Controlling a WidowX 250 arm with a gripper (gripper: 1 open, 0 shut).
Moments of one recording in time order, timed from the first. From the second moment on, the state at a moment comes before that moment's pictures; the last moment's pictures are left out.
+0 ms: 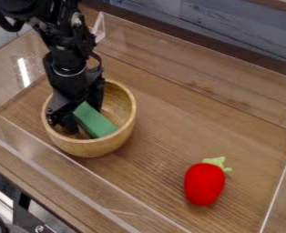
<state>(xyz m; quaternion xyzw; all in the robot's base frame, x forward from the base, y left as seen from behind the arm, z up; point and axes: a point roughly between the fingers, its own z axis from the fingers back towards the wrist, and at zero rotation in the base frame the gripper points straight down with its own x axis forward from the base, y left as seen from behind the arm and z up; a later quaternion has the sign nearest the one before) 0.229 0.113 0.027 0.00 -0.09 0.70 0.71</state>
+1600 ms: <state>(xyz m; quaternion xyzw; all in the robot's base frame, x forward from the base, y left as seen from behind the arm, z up) 0.193 0.089 0.036 0.00 -0.08 0.69 0.71</state>
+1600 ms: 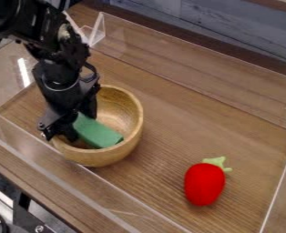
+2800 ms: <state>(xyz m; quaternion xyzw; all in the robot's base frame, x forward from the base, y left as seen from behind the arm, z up) 0.197 0.083 0.066 -0.03 -0.07 0.58 0.81</state>
